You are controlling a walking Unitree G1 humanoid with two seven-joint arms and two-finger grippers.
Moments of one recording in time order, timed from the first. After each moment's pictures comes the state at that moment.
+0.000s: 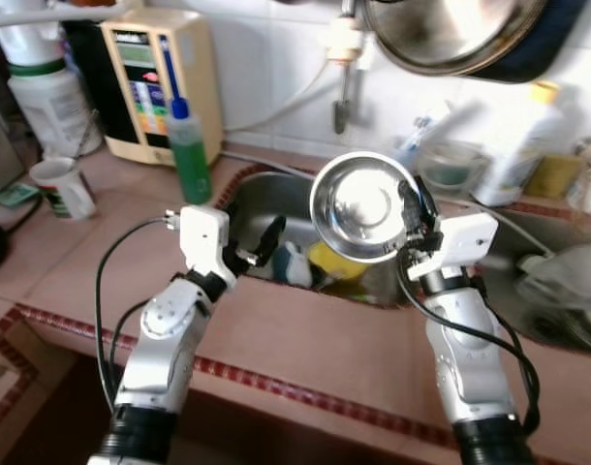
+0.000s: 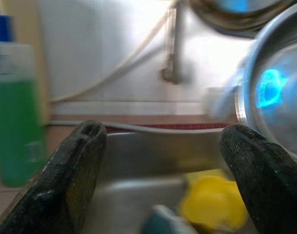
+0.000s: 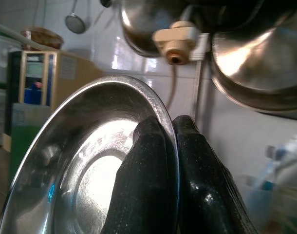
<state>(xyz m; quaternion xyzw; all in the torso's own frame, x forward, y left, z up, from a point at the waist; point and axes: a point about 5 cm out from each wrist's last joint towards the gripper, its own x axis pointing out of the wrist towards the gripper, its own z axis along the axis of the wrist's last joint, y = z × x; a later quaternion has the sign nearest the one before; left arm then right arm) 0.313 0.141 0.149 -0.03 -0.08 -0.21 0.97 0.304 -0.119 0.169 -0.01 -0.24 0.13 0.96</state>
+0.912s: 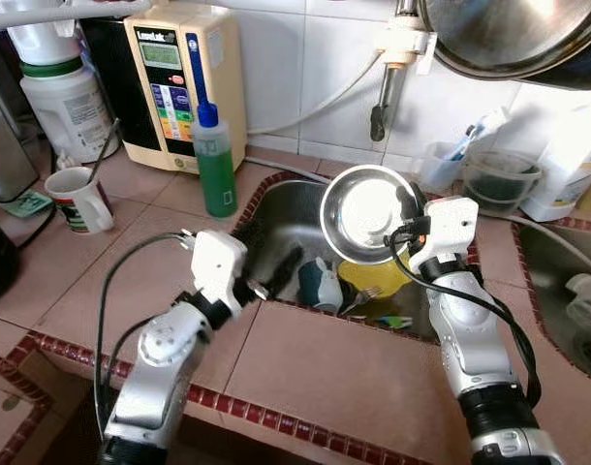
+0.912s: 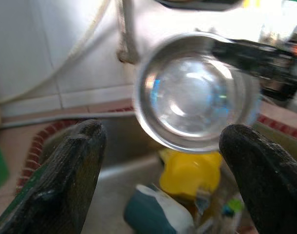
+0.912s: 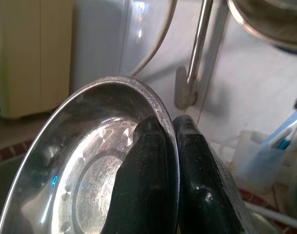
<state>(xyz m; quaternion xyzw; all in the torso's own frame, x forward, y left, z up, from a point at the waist) 0.273 0.103 0.136 0.02 -0.07 -0.35 0.94 0.339 -0.159 0.151 -0.06 -0.14 0.08 0.99</state>
